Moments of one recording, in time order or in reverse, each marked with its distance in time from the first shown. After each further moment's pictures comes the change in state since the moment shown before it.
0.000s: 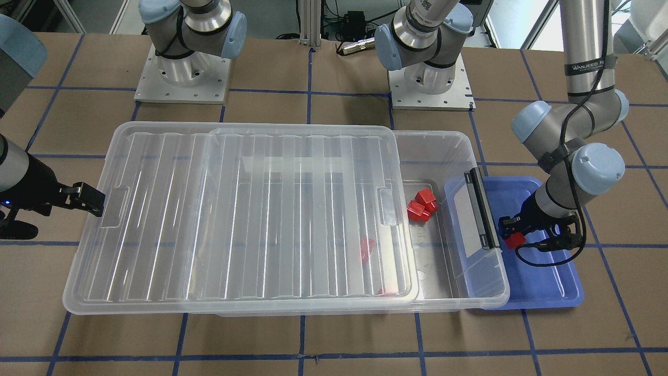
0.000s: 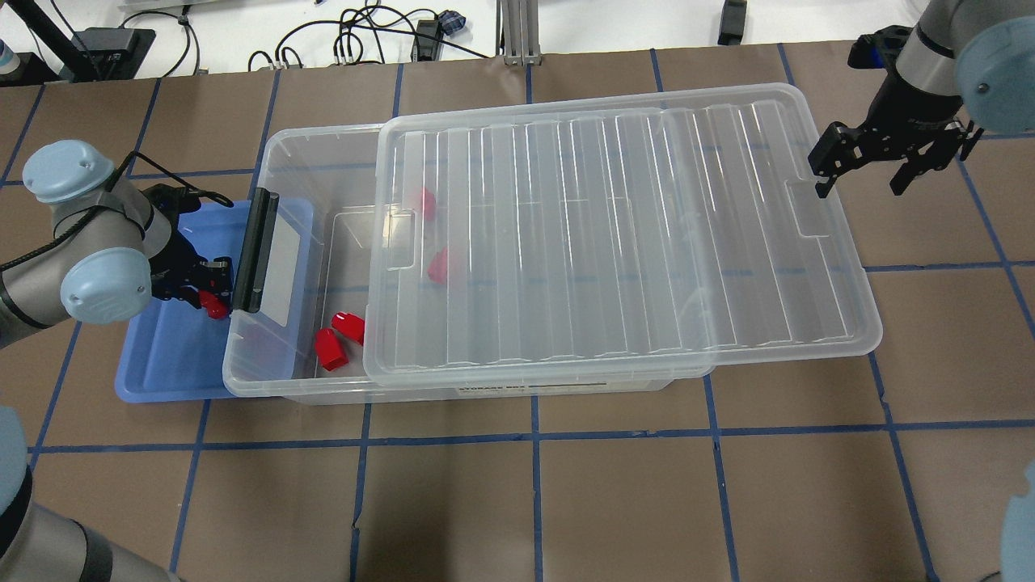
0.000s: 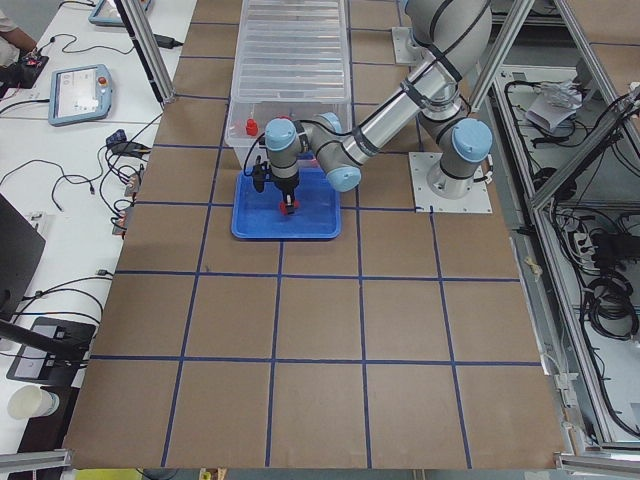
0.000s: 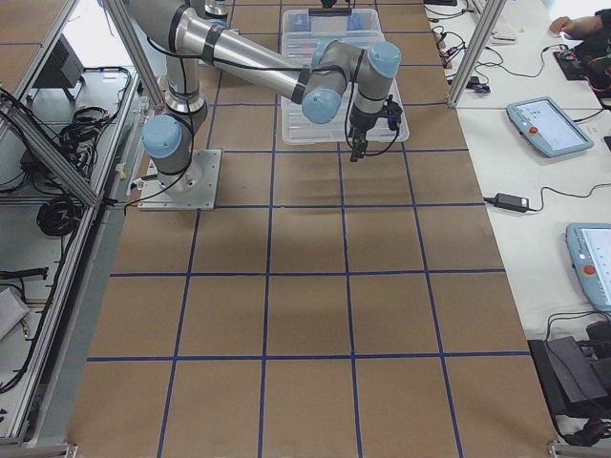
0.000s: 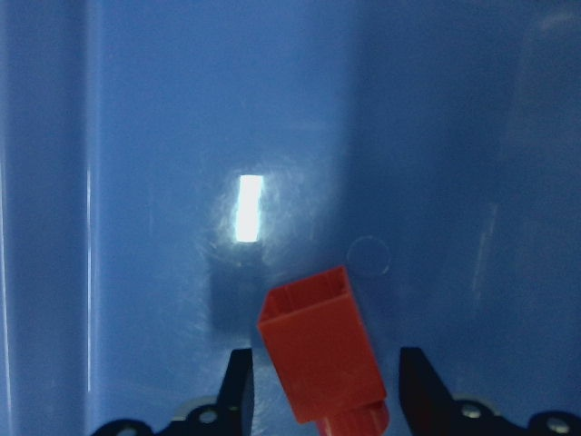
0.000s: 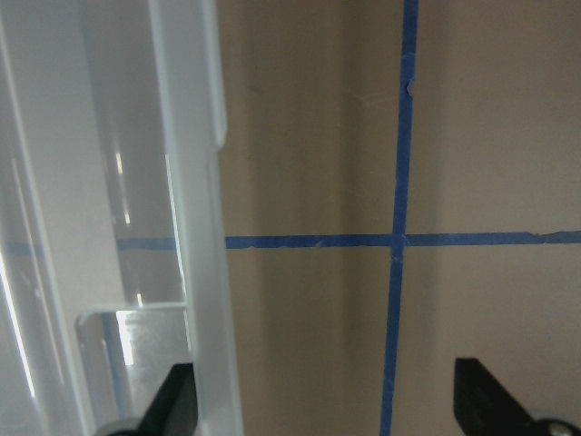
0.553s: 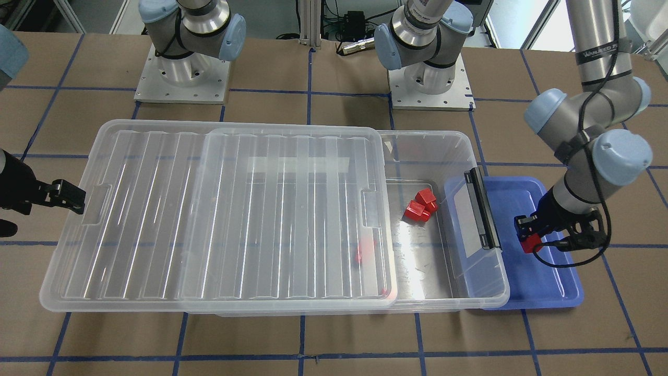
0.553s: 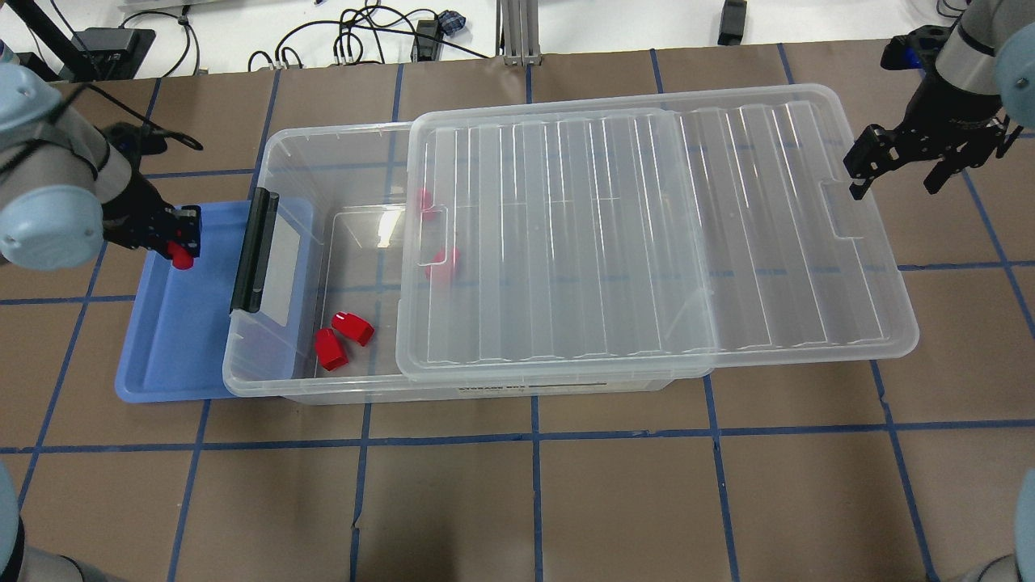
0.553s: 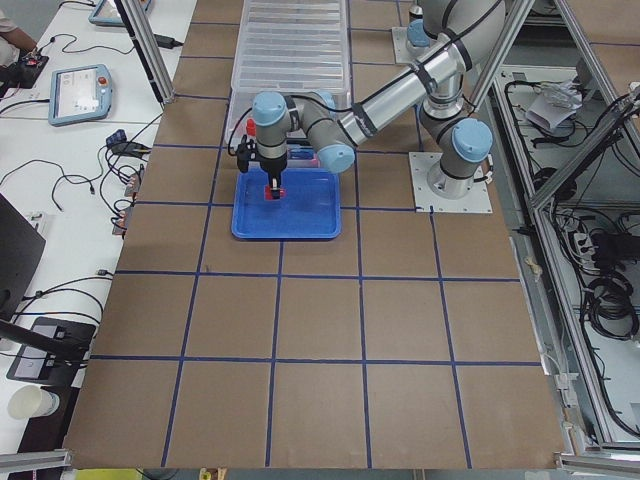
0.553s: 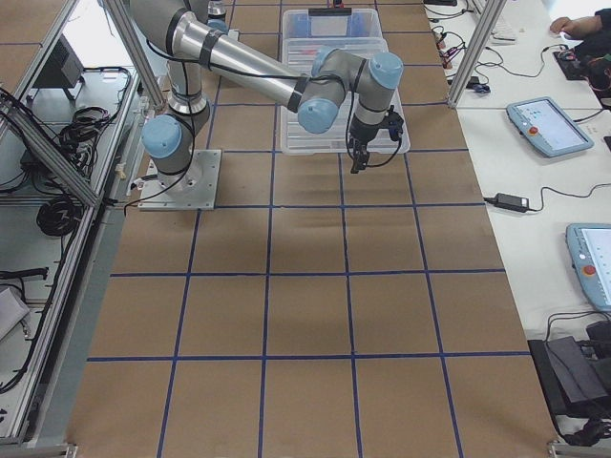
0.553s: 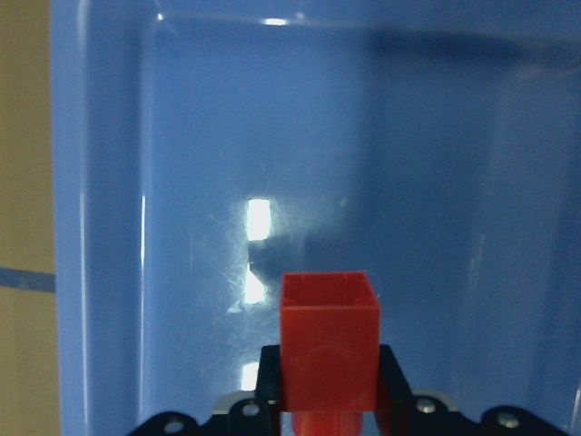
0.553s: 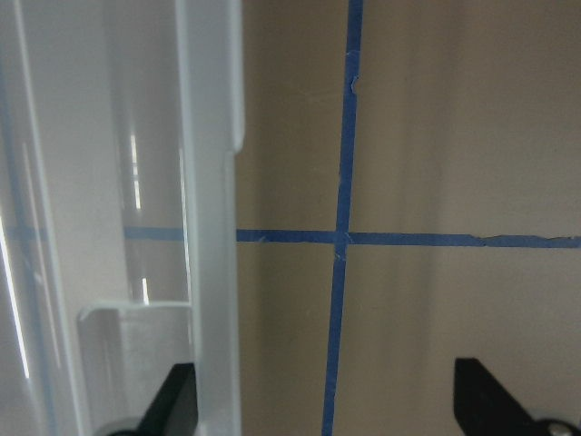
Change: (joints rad) left arm -0.031 0.098 0.239 -0.290 -0.018 0.004; right arm -0.054 0.006 -0.012 -0.001 -0.026 -0.091
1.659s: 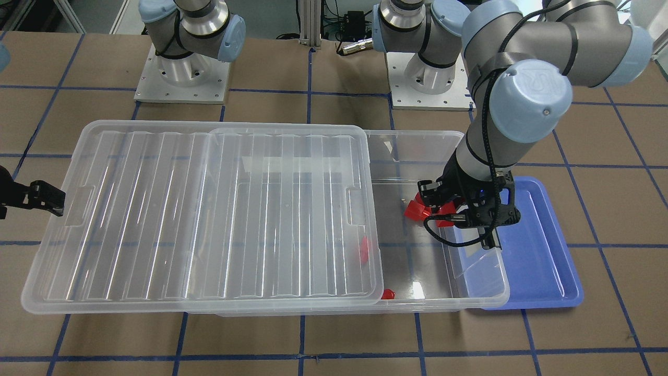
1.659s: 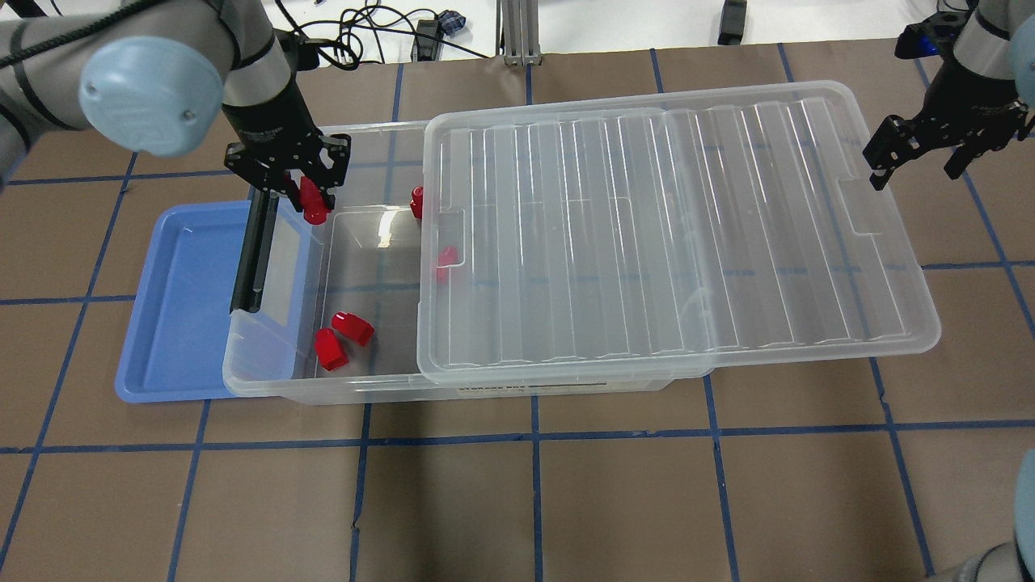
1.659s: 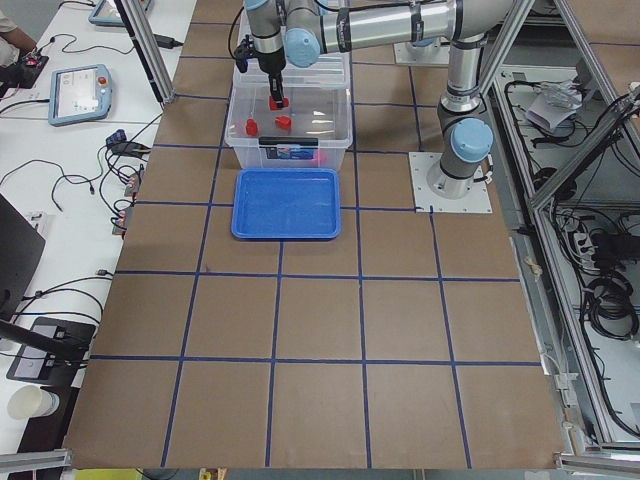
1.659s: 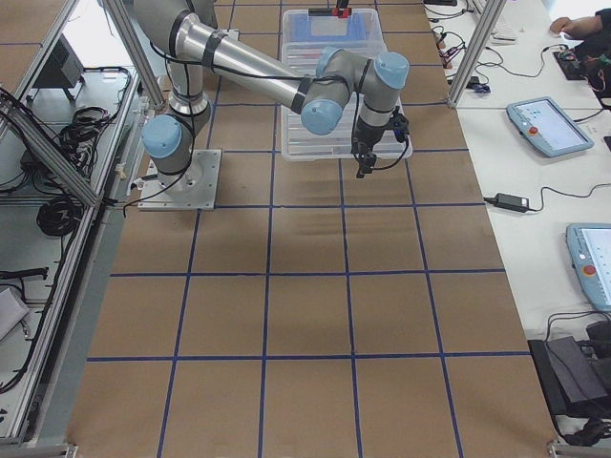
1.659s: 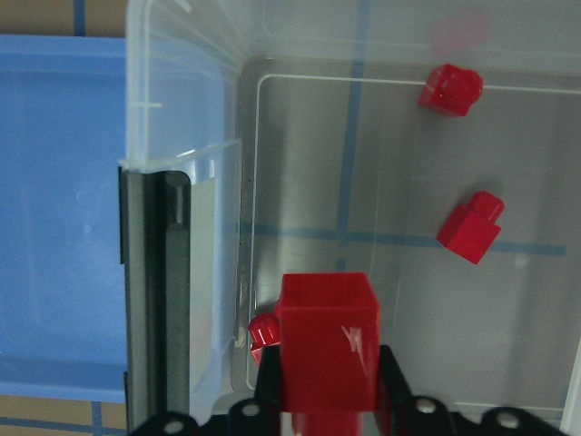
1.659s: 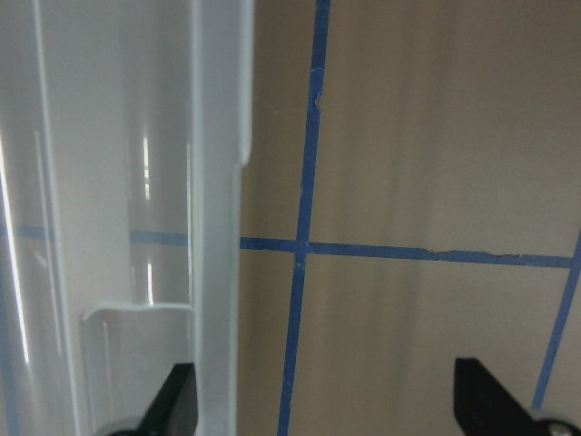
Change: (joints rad) left arm -0.406 0.027 0.150 -0.290 0.009 -0.380; right arm -0.007 0.019 -0.038 0.002 -0.035 -0.056
